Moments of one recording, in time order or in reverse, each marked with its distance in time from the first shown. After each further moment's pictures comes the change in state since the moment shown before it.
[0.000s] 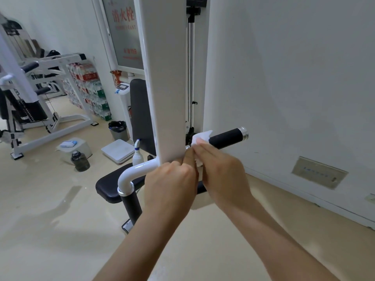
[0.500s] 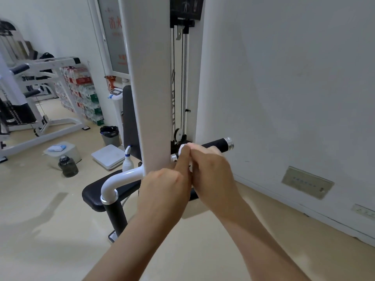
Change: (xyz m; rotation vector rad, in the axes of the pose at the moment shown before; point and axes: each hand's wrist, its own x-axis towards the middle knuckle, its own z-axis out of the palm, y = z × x) left_hand 0.013 0.011 0.001 -0.175 0.057 0.077; right_hand 0.014 0.013 0.001 0.179 0.085 0.030
